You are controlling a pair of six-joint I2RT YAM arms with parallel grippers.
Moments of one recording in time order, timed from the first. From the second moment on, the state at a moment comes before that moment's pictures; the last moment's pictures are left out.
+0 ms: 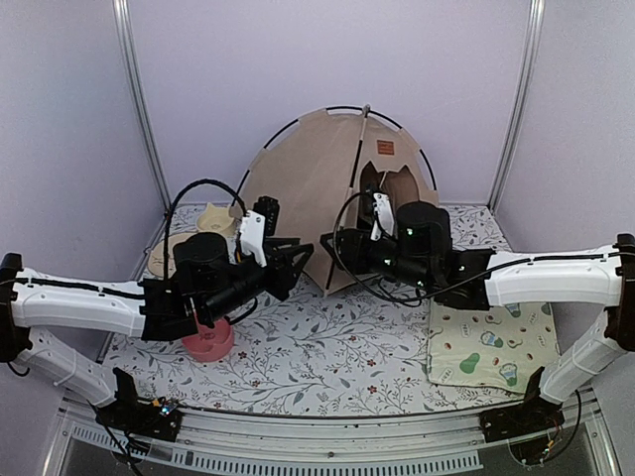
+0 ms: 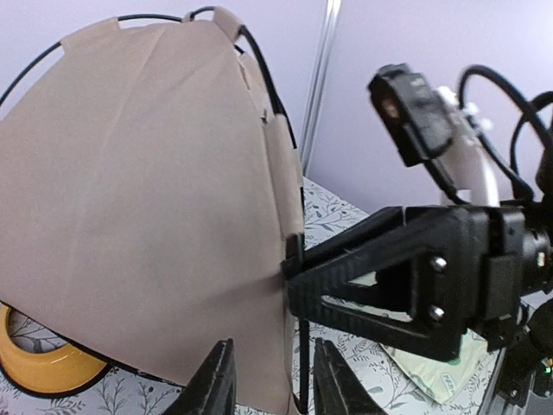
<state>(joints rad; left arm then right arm) -1.12 1.30 0.76 0.47 -0.38 -0.21 1.02 1.50 1.01 0.28 0.17 0.59</state>
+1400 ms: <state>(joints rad) -1.13 1.70 1.21 0.09 -0.57 -0.31 0.77 1.09 0.97 -0.10 0.12 0.41</state>
